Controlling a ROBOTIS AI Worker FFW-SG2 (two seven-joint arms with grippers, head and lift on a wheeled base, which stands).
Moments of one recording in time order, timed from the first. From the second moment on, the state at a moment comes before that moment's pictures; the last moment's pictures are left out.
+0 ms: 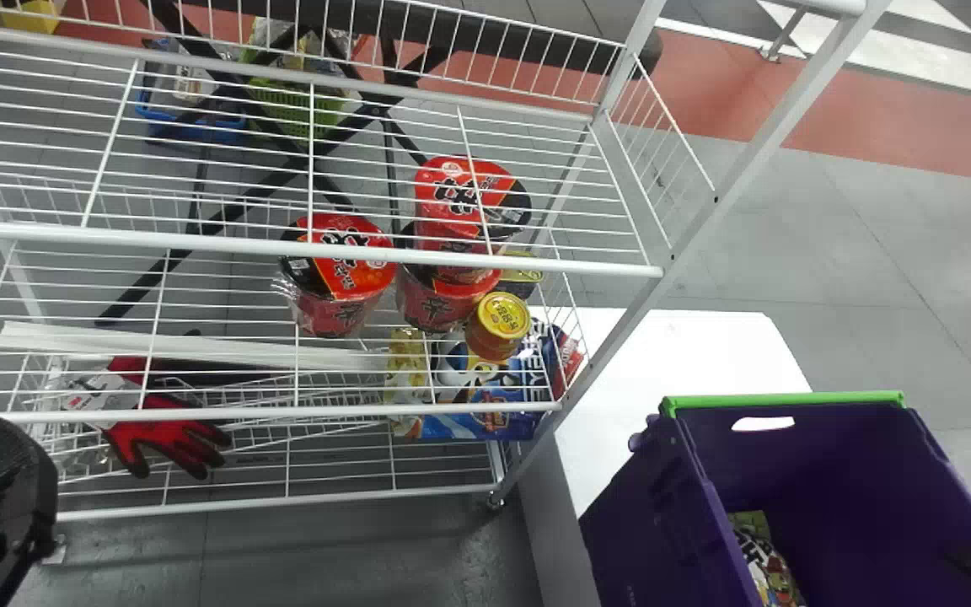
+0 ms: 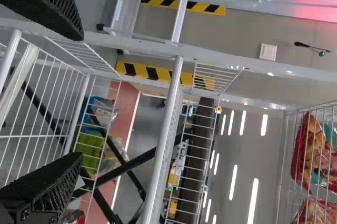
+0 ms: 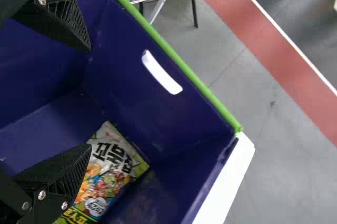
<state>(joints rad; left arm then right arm) 0.73 0.22 -0.25 -1.96 0.17 -0.42 0.41 0.55 -0.23 -1.41 -2.14 -0.75 1.56 0.55</state>
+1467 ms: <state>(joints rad) 0.73 0.25 -0.23 -1.94 0.20 -0.45 0.41 0.52 -0.37 -0.88 -1.66 -0.04 1.56 0.55</state>
